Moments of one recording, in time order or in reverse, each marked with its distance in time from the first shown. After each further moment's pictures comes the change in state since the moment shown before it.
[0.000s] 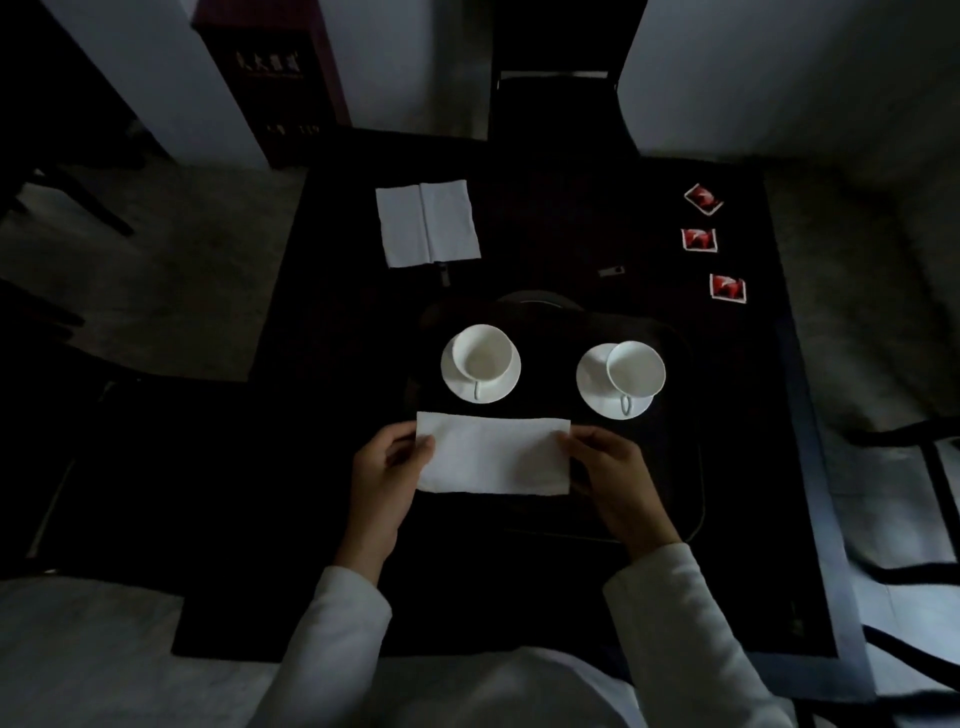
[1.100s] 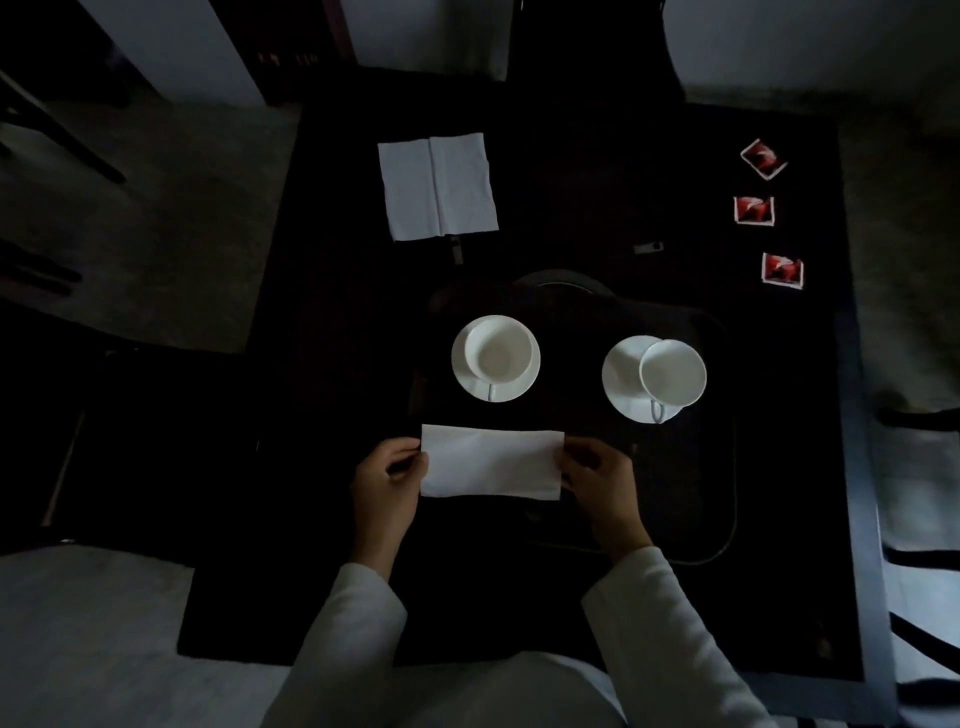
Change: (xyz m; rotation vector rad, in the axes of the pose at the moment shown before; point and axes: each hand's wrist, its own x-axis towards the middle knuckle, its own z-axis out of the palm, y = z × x) left_hand 0.047 -0.053 -0.004 0.250 0.100 -0.062; right_hand 0.067 0.060 0.010 -0.305 0.116 0.007
